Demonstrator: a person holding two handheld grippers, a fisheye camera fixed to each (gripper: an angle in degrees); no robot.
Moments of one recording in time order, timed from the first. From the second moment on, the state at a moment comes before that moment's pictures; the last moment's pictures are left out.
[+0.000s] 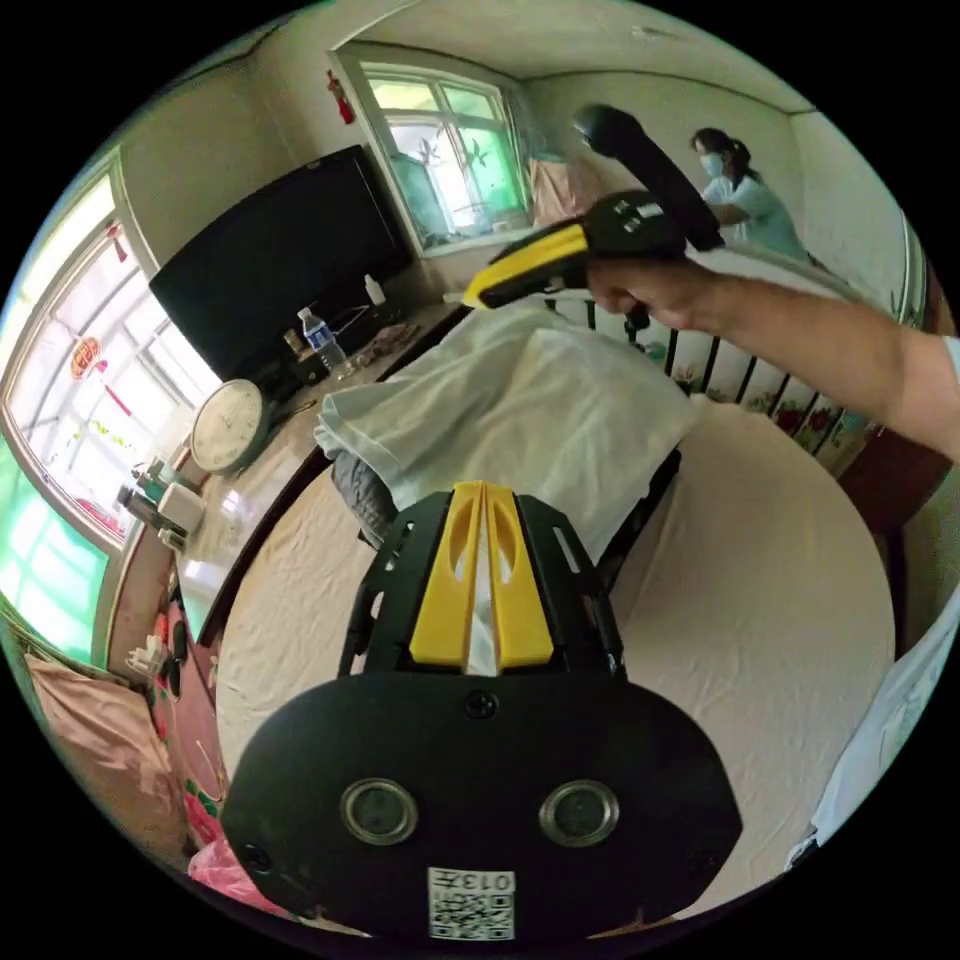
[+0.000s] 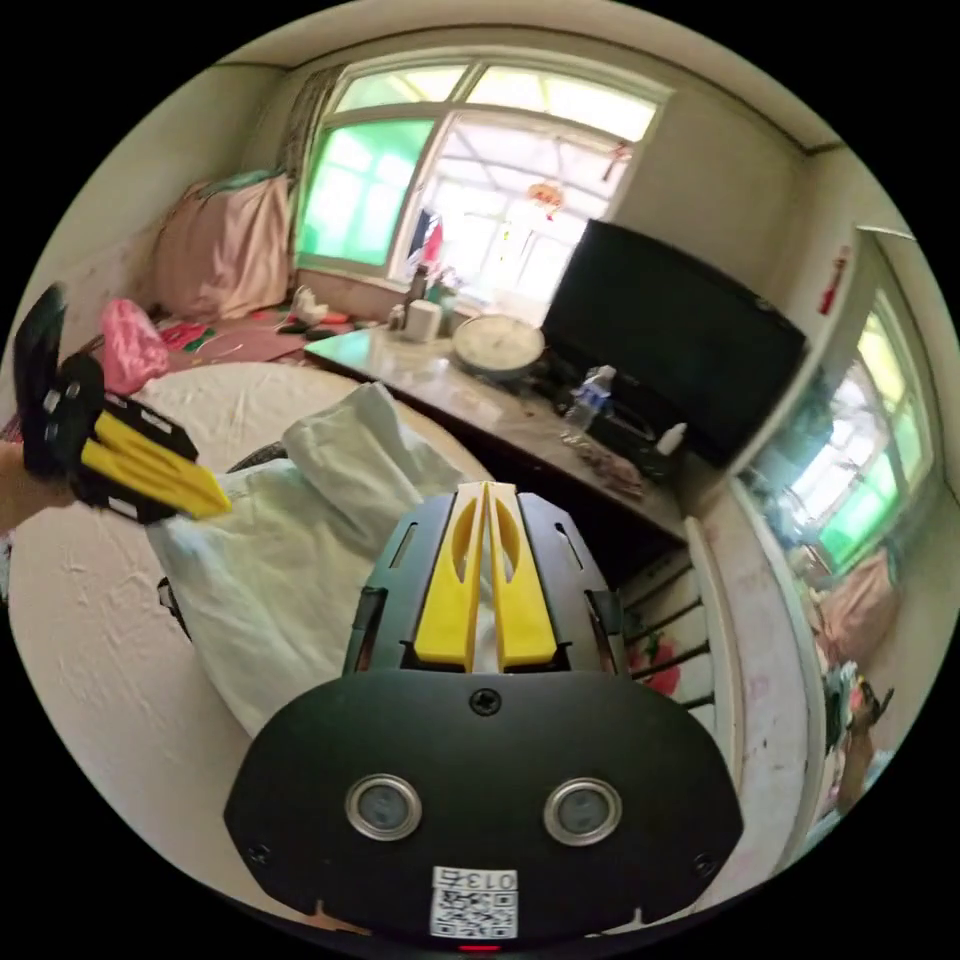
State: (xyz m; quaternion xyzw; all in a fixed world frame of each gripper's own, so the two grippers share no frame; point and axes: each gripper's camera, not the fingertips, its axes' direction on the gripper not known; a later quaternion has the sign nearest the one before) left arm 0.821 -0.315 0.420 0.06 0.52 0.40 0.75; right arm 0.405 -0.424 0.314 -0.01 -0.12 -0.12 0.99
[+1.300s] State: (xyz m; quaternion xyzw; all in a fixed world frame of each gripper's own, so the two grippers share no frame) left arm 0.549 -0.234 0.535 0.04 0.51 0.13 0.85; right arm 0.405 -0.288 0.332 0.10 -0.03 -0.02 0.99
